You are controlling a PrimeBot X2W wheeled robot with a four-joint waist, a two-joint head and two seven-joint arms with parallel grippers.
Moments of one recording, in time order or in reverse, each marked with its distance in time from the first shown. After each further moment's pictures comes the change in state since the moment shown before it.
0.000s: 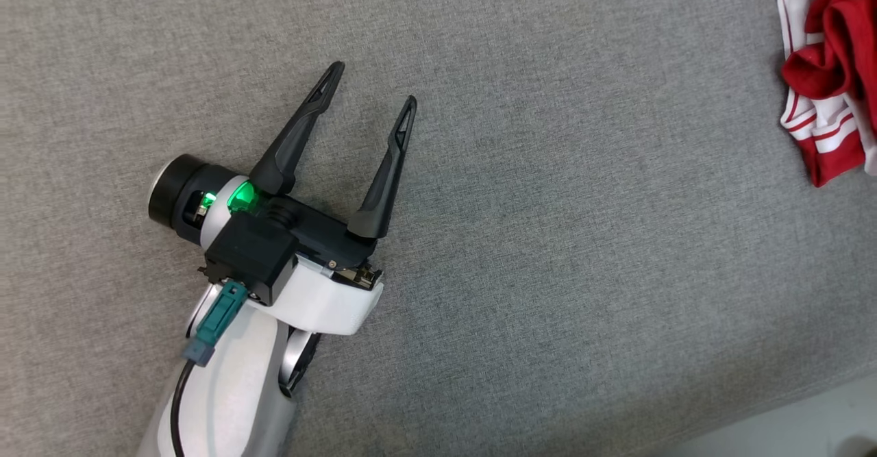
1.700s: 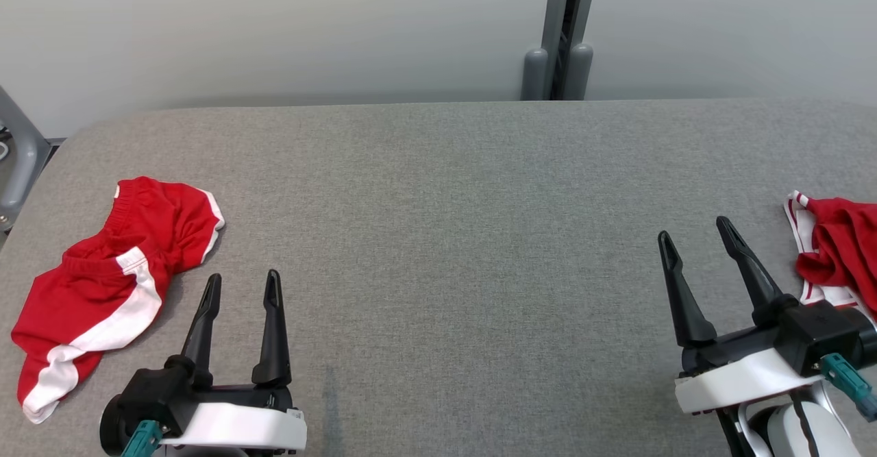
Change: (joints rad) left arm 0.432 -0.011 0.170 0.010 -0.247 0.146 0.009; right arm 0.895 0.558 -0.250 -0.823 -0.294 0.000 -0.003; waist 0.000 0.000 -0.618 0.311
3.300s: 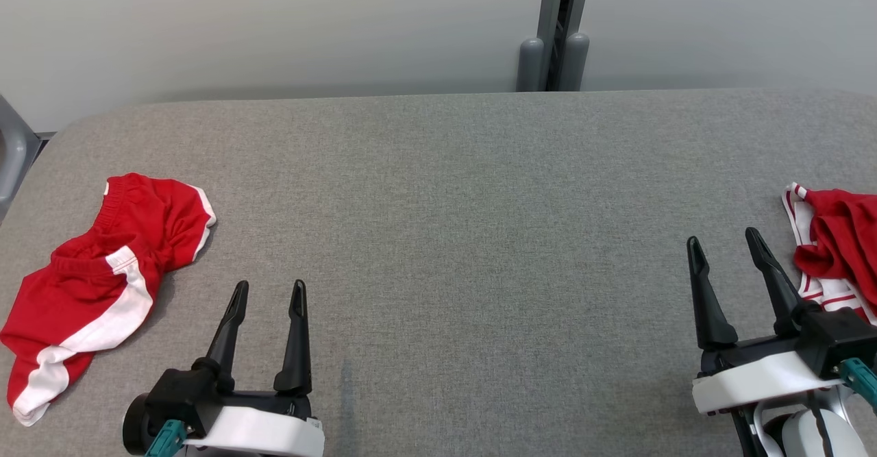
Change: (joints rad) left arm -0.003 0.000 -0.046 0.041 0.007 -0.015 0.000; right arm 0.021 0.048 -0.101 0.037 -0.017 0.000 0.000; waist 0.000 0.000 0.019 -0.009
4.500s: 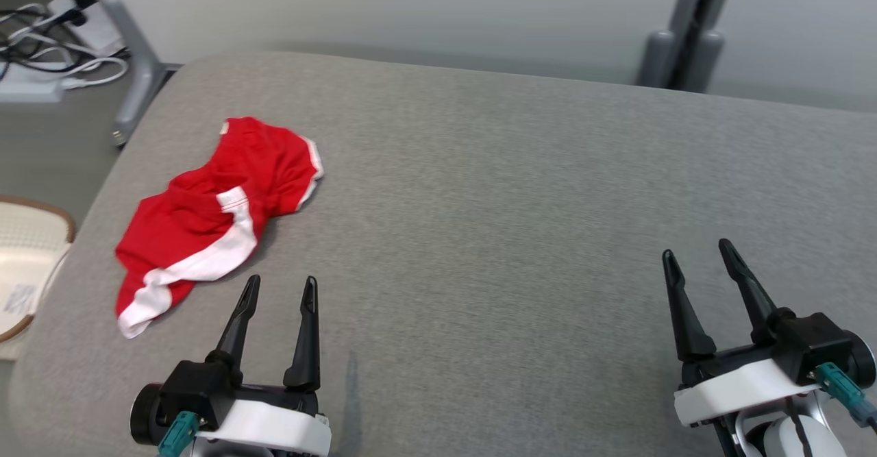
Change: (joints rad) left arm -0.026 0.000 -0.015 0.027 0.034 -0.008 0.000; right arm 0.004 -0.013 0.064 0.021 0.027 0.000 0.000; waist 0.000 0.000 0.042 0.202
